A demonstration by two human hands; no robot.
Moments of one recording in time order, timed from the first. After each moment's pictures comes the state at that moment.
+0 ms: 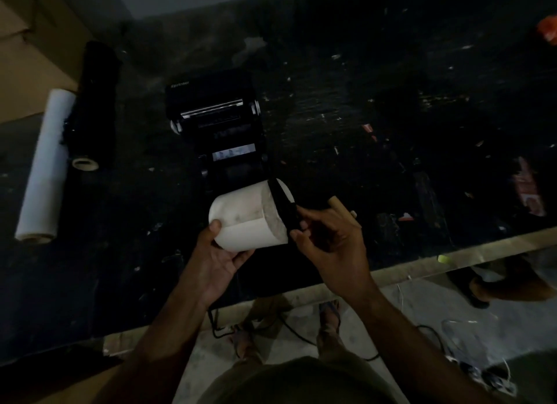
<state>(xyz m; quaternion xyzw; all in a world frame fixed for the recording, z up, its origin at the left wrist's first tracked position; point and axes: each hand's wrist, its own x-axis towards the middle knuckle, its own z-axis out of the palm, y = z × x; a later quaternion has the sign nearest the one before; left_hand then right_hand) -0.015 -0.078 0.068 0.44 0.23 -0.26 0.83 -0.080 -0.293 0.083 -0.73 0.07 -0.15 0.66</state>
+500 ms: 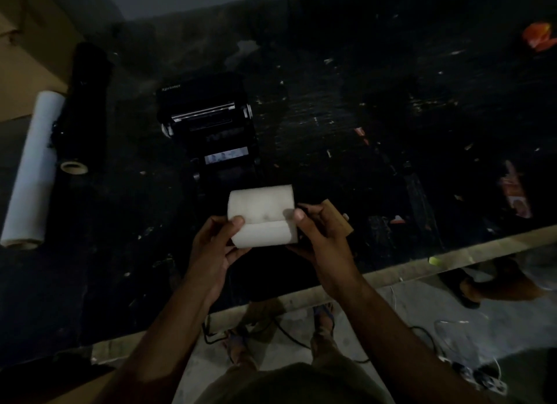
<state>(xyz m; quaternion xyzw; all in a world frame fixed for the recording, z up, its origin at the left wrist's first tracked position) -0.008 -0.105 0.076 0.60 0.18 -0.20 0.76 -0.064 -0.294 0.071 -0.54 0.23 0.00 0.81</state>
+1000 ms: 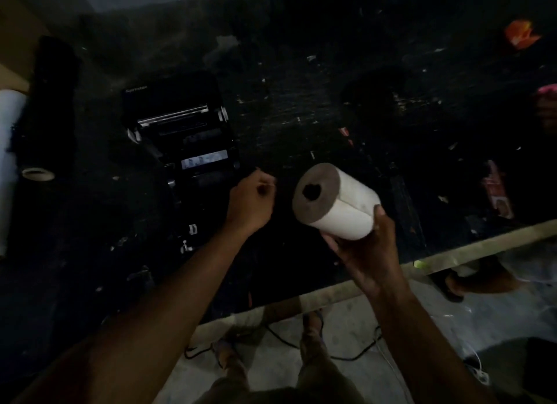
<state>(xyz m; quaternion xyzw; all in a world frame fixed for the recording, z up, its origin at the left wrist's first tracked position) 0.077 -0.215 0.051 0.89 -0.04 -0.17 0.42 -0.073 -0.393 0.046 -0.24 0.31 -0.04 0.92</state>
